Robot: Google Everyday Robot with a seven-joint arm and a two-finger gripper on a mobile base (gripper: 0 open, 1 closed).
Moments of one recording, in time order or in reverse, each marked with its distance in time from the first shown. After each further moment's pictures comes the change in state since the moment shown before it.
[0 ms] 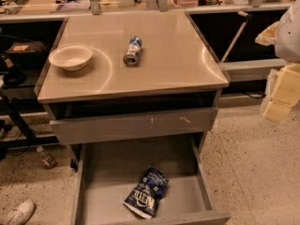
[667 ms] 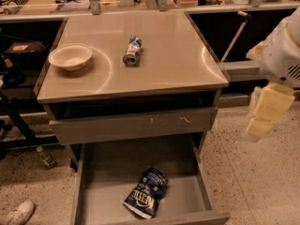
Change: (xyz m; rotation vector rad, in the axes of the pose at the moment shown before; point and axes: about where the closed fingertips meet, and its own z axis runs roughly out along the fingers) arm -0.009 0.019 0.026 -0.003 -0.003 0.036
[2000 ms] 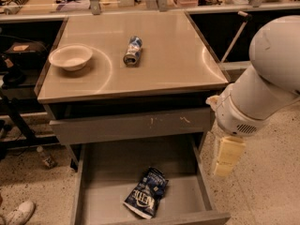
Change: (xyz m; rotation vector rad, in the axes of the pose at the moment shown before) arm -0.015 0.056 0.116 -0.129 -0.040 -0.143
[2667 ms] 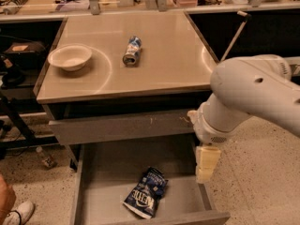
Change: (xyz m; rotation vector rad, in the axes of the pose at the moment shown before) arm -0.004 -0.010 0.083 -0.037 0.028 -0.105
